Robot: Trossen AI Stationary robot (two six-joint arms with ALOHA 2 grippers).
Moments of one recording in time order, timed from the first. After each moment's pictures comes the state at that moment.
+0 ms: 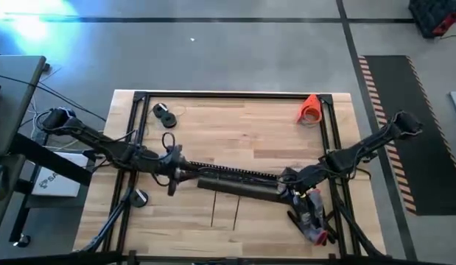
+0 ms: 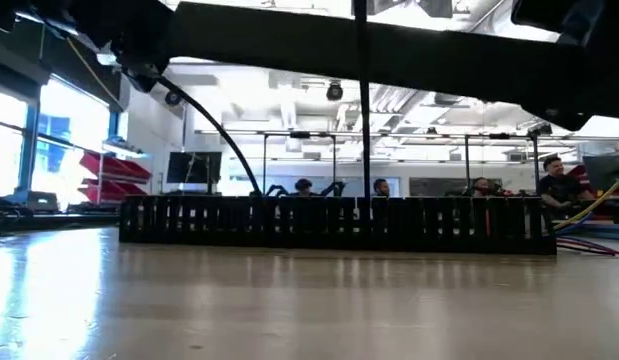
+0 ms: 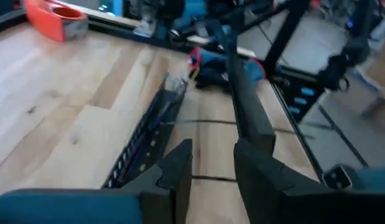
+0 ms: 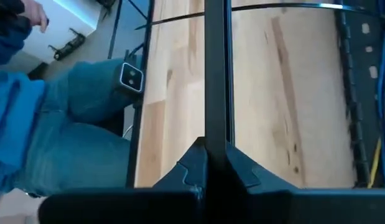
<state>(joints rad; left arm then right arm) -0.38 0.98 0.46 0.19 -0.27 -0.36 0.47 1.07 0.53 -0.09 -0.07 0.72</state>
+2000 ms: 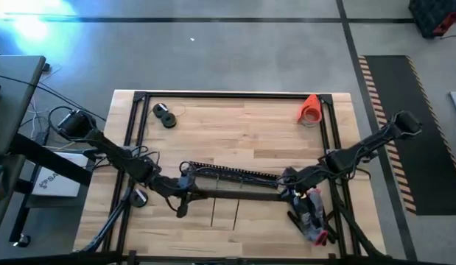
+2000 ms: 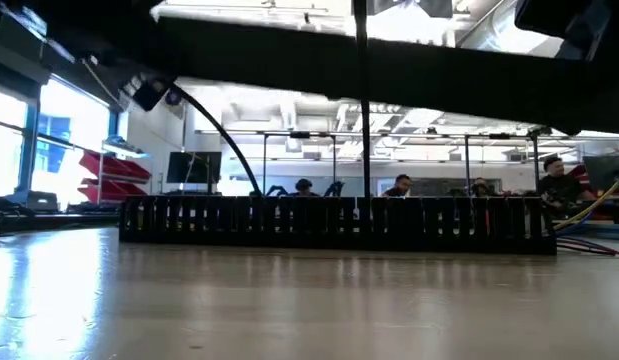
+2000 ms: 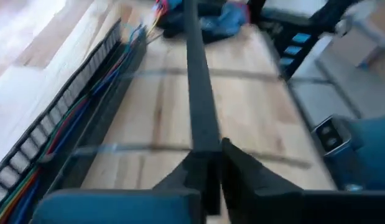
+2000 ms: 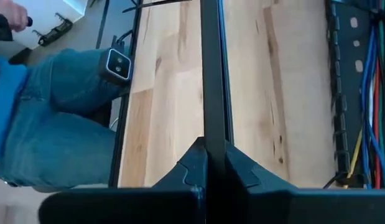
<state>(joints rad) -0.55 1.36 0.58 0.34 -0.33 -0.42 0.47 1.07 0.53 -0.13 -0.06 0.66</state>
